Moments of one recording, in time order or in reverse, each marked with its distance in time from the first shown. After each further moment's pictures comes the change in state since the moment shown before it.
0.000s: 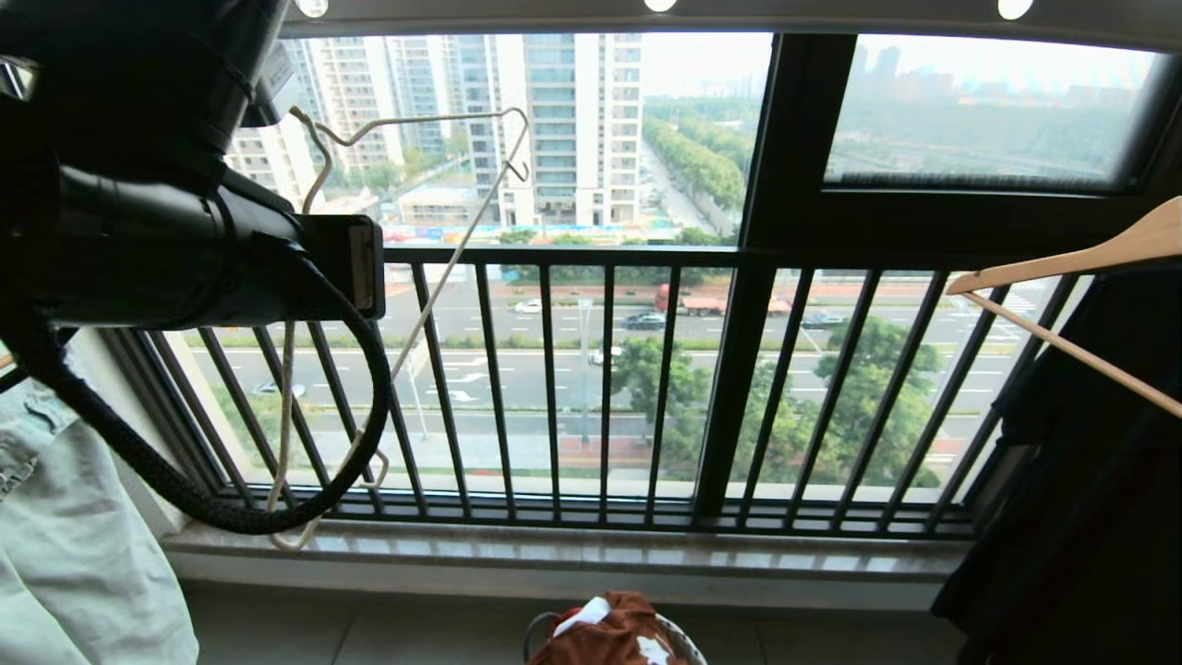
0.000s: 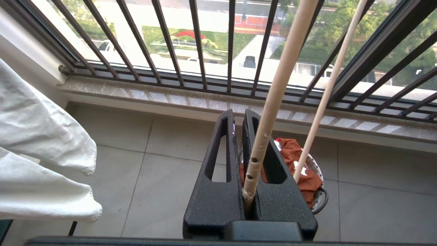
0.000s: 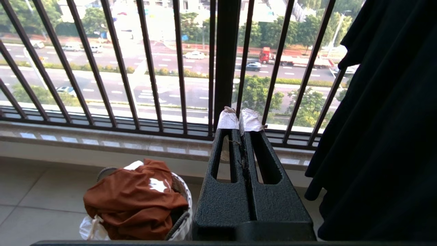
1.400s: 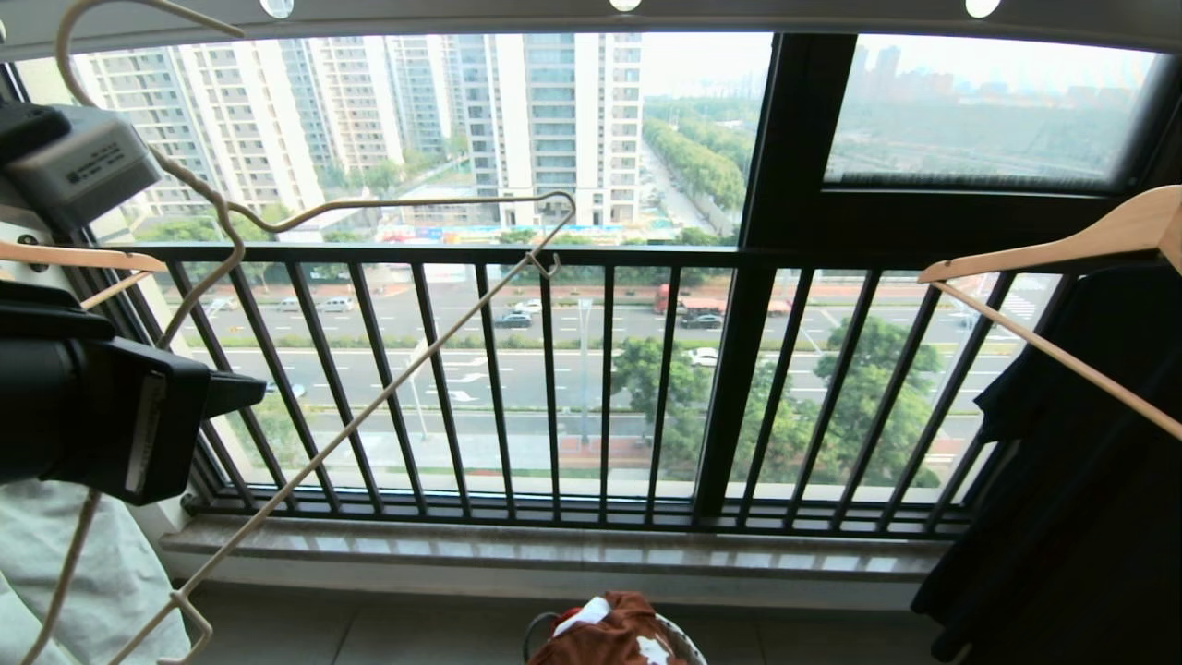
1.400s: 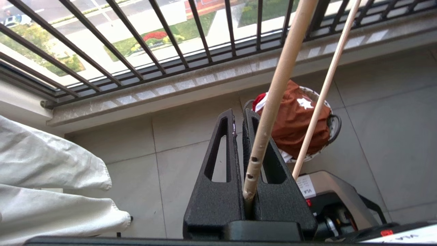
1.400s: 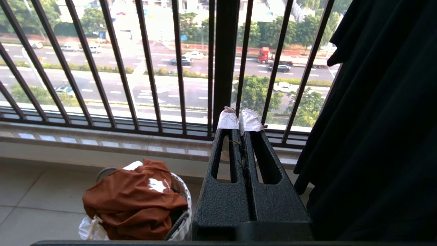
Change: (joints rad) left arm 0.002 -0.315 0.314 -0.004 -0.250 0.274; right arm 0.000 0.000 0.000 -0.001 0.000 0.000
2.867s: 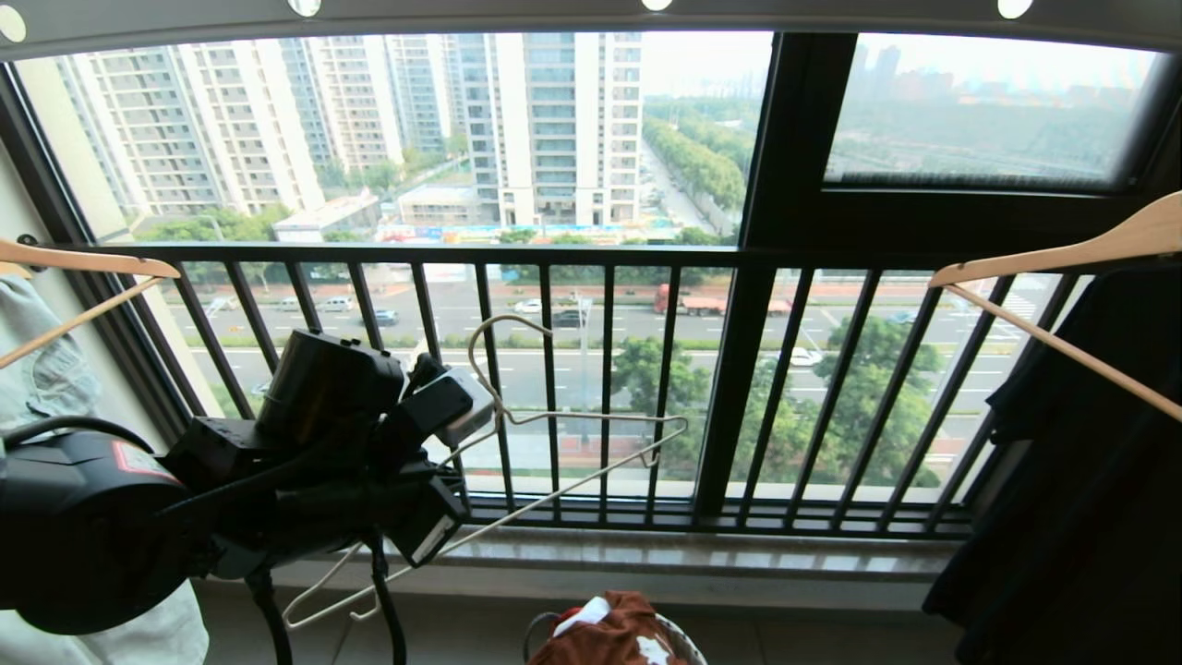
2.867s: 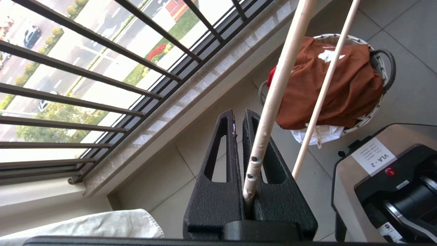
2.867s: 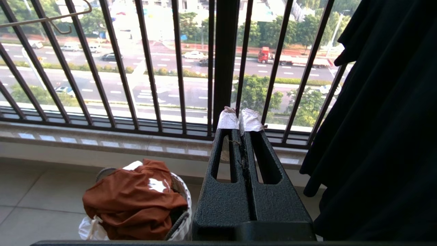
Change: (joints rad) left arm 0.153 0.408 0.480 -0.812 -0.296 0.523; right arm 0.000 0.000 0.000 0.000 0.000 0.000
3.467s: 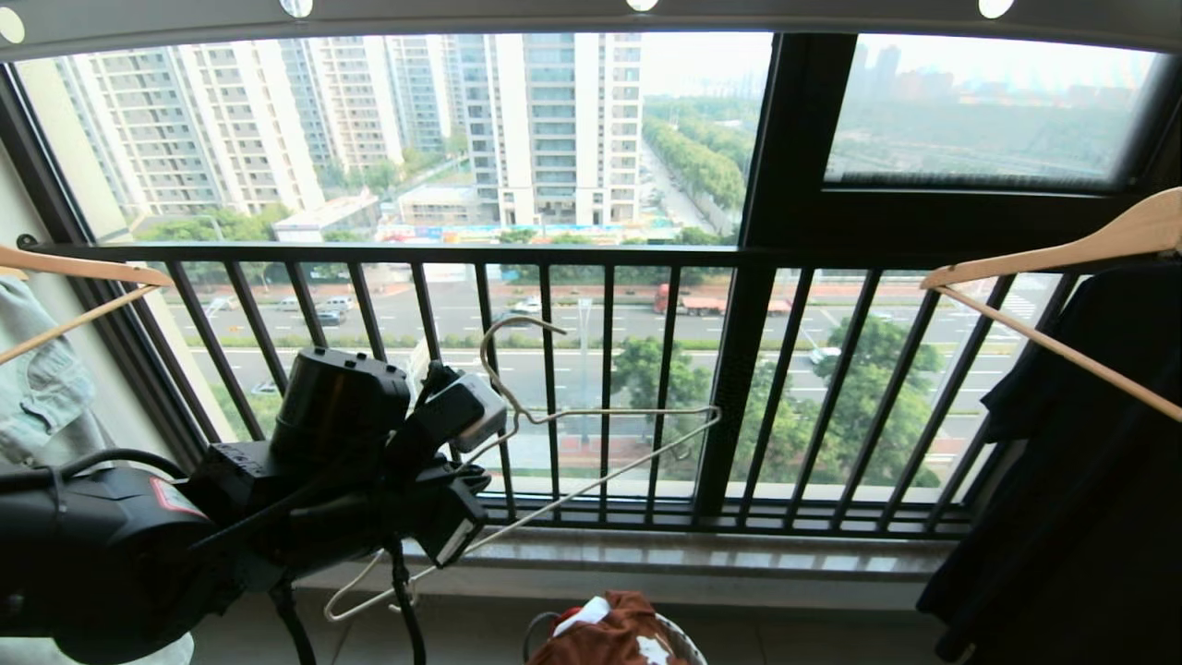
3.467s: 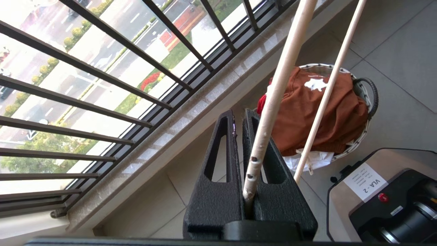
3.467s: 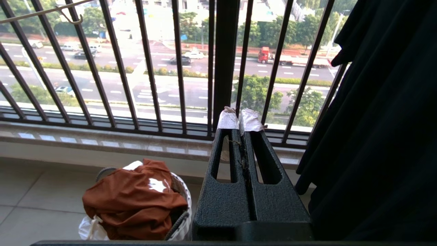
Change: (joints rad) left arm -0.006 0.037 0.080 -0.212 -0.062 -0.006; right arm 0.000 0.000 0.000 0.000 0.000 0.000
